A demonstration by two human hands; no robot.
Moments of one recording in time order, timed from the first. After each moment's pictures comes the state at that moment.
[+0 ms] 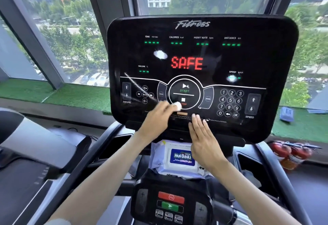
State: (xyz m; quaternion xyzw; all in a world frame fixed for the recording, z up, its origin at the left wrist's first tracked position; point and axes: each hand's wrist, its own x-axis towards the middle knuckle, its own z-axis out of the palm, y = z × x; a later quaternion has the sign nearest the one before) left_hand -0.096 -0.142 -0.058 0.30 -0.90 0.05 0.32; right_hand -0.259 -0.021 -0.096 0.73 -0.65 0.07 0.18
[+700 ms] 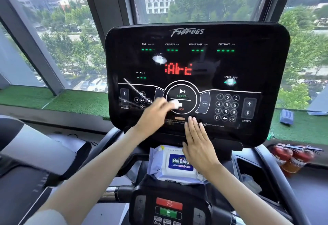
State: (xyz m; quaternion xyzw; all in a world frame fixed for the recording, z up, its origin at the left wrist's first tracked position) left_hand -0.097 -0.157 -0.031 0.26 -0.91 0.06 0.32; right_hand -0.250 -0.024 -0.093 0.71 -0.66 0.12 0.20
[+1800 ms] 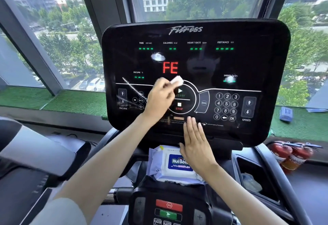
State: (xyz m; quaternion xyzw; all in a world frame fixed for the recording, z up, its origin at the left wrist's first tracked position) left_hand -0.136 -0.178 0.001 0.28 -0.84 0.00 0.47; right_hand -0.246 -0.032 -0.103 0.71 -0.67 0.11 0.18
